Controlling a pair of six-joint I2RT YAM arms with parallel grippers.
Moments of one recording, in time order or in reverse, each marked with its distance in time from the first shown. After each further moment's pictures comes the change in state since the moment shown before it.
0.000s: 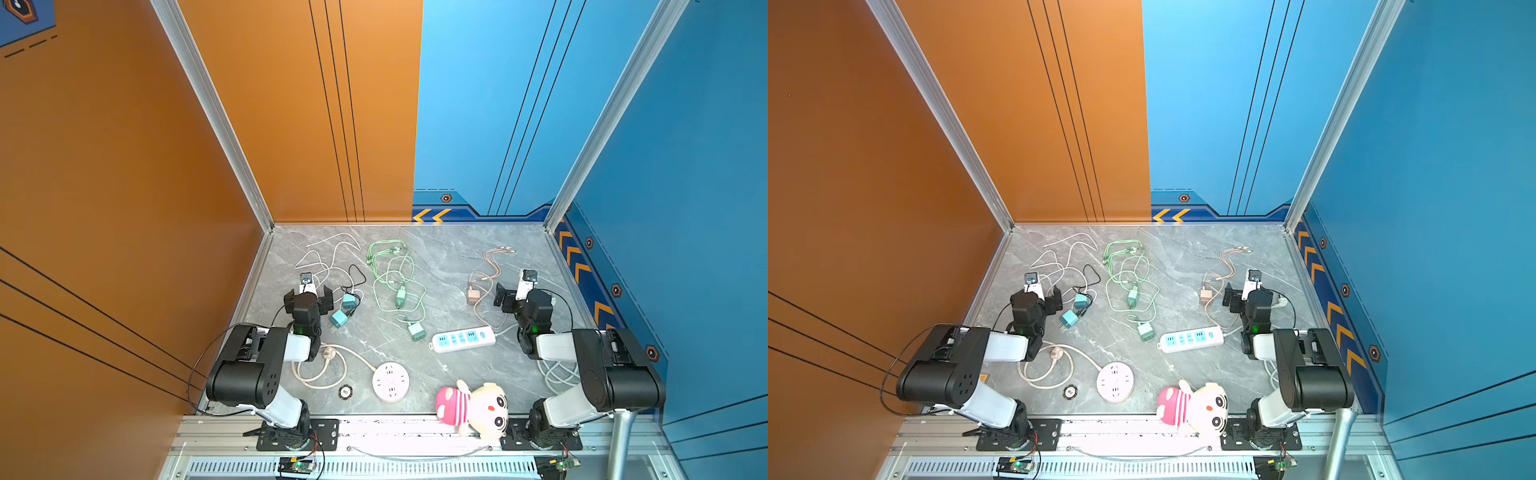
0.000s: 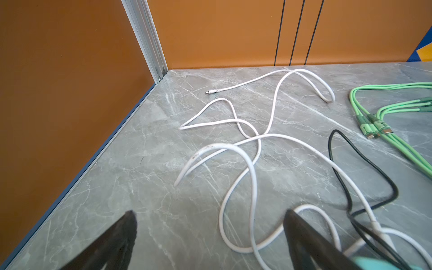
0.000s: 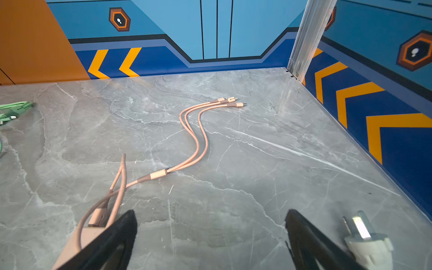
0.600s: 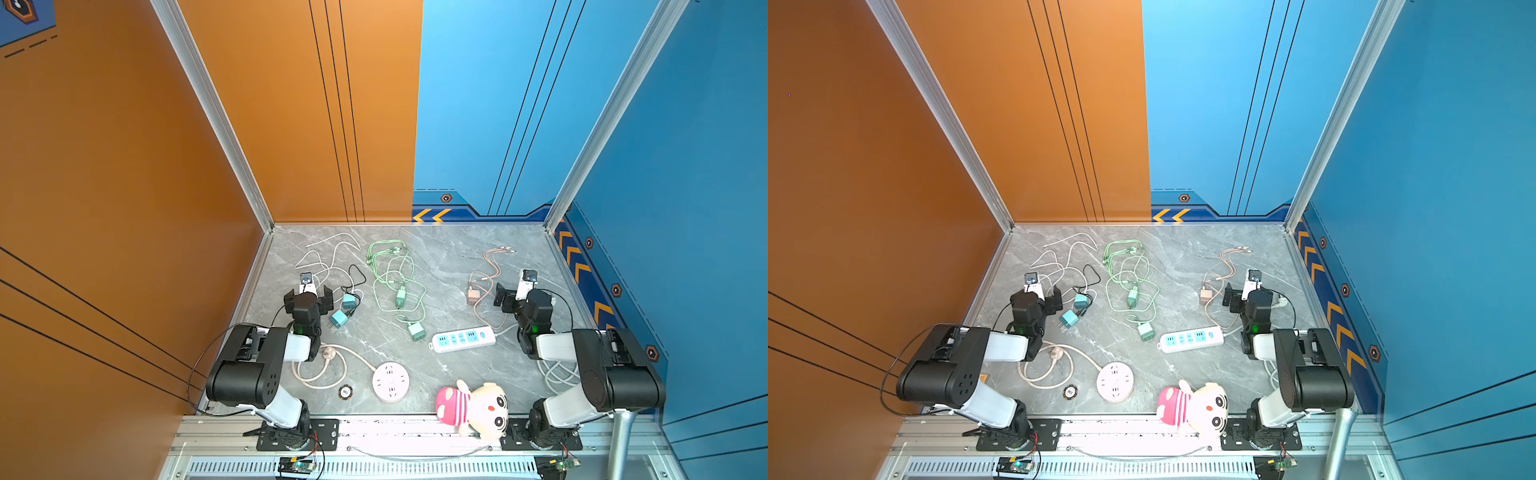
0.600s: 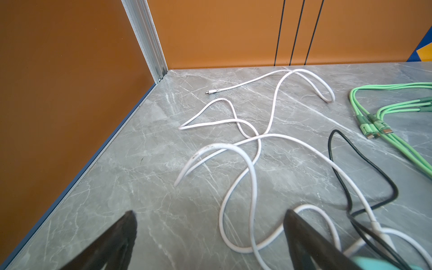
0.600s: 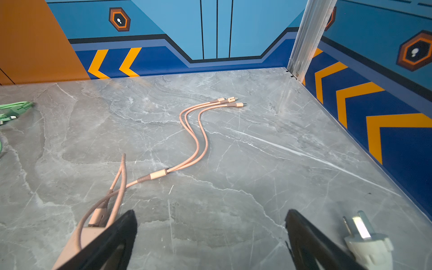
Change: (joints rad) left arm 0.000 0.000 0.000 0.000 0.000 0.000; right arm 0.000 0.000 0.000 0.000 0.000 0.000
